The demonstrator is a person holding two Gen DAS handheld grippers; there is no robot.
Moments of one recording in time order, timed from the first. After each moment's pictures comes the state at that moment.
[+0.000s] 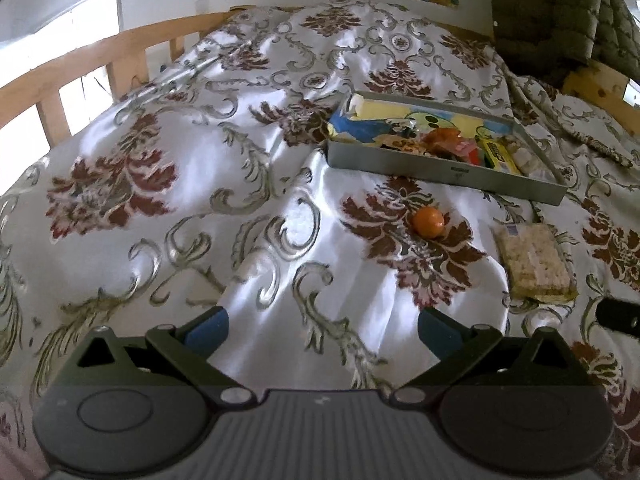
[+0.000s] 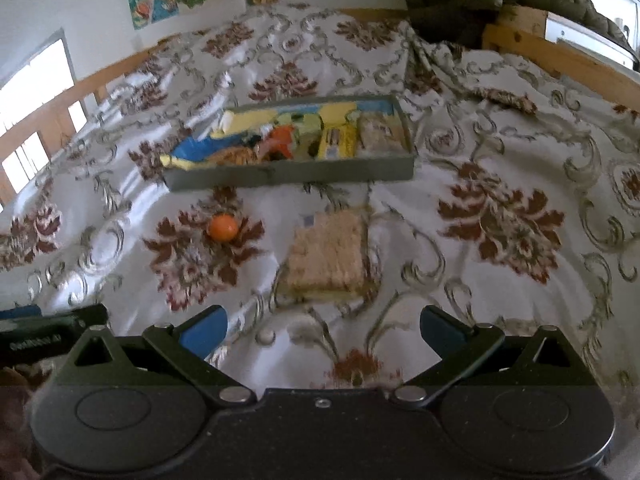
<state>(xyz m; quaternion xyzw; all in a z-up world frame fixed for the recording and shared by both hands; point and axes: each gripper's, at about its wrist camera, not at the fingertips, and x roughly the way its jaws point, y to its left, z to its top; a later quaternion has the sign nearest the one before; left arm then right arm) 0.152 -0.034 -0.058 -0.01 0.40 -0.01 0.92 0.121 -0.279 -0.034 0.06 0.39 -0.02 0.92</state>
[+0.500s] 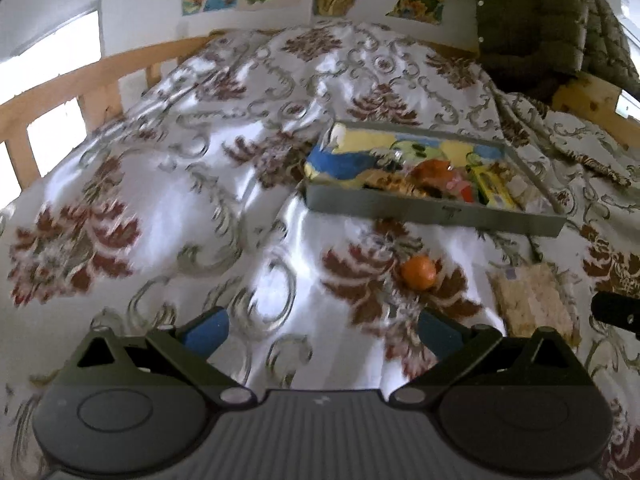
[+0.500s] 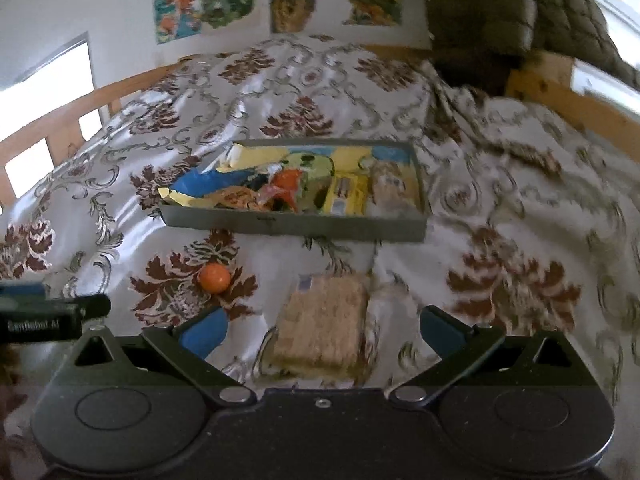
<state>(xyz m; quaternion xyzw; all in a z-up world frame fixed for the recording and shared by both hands) 0.198 -0.045 -0.056 0.00 0.36 -0.03 0.93 0.163 -0.288 -0.033 0.01 0.34 0.01 0.94</state>
